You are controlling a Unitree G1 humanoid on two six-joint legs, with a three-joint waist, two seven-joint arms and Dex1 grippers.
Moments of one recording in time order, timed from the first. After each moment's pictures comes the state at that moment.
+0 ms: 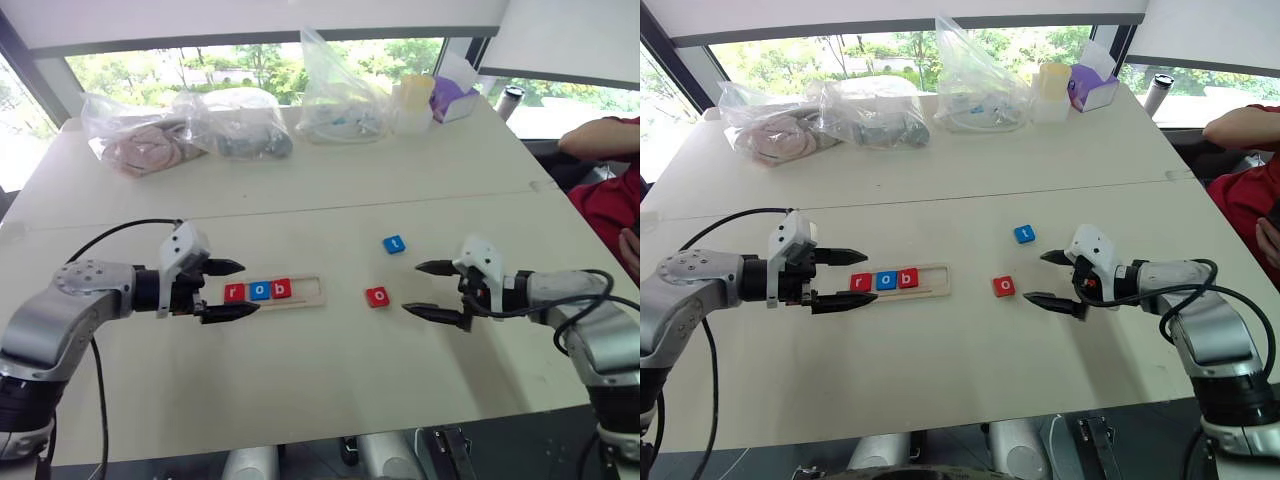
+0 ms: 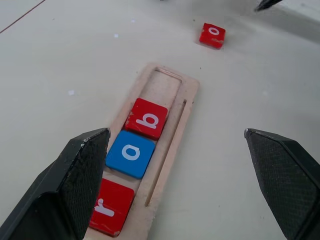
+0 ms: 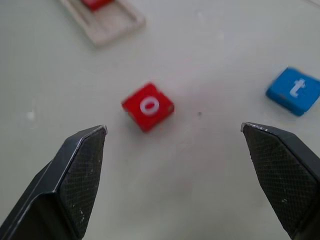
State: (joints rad) left arm -0.26 0.91 0.06 -0.30 -0.59 0.71 -1.07; right arm -0.29 -0.80 0.02 -0.04 0.27 0.39 1.22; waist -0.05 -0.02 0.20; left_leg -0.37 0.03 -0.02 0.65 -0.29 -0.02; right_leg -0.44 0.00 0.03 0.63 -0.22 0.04
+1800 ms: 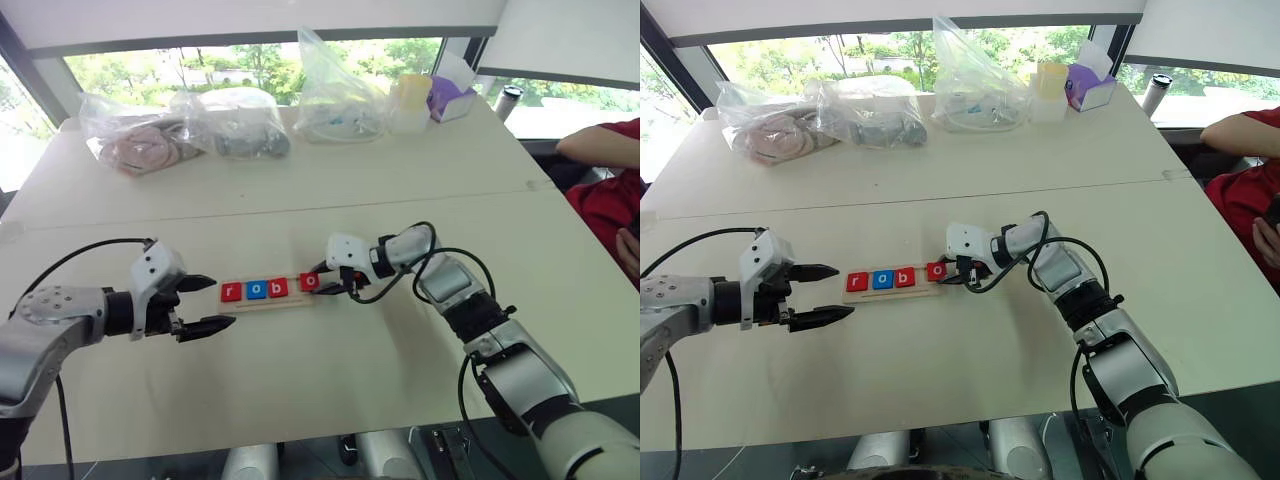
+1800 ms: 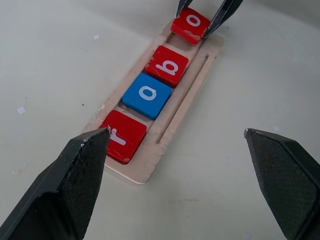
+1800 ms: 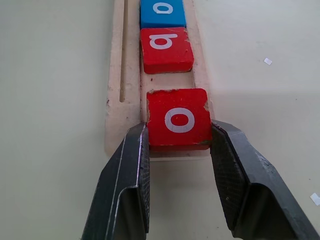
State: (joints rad) left arm -0.03 0.97 0.18 -0.37 -0.58 0.69 -0.98; right arm -0.78 -0.36 0.42 0.45 -0.03 0.07 1.20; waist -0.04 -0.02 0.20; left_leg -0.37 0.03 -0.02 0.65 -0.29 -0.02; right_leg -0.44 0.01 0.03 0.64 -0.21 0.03
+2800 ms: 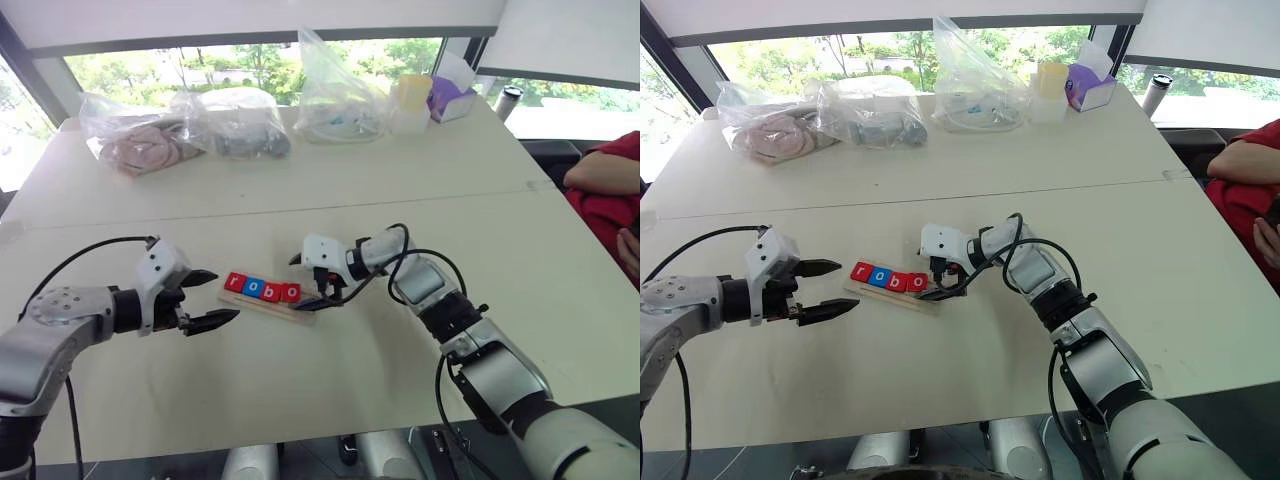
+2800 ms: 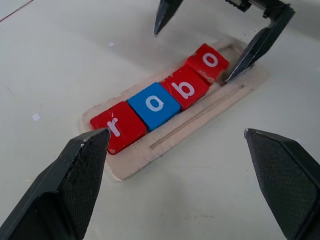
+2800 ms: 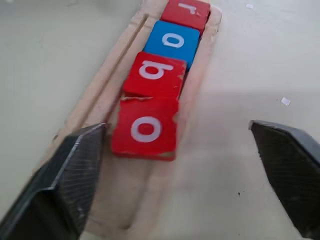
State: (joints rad) left arm -0.06 0.92 0.15 -0.35 -0.54 0.66 -0.94; right arm -0.80 -0.25 0.43 0.44 -0.06 0.18 1.15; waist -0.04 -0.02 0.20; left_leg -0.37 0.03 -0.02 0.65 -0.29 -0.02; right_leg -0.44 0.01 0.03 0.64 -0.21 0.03
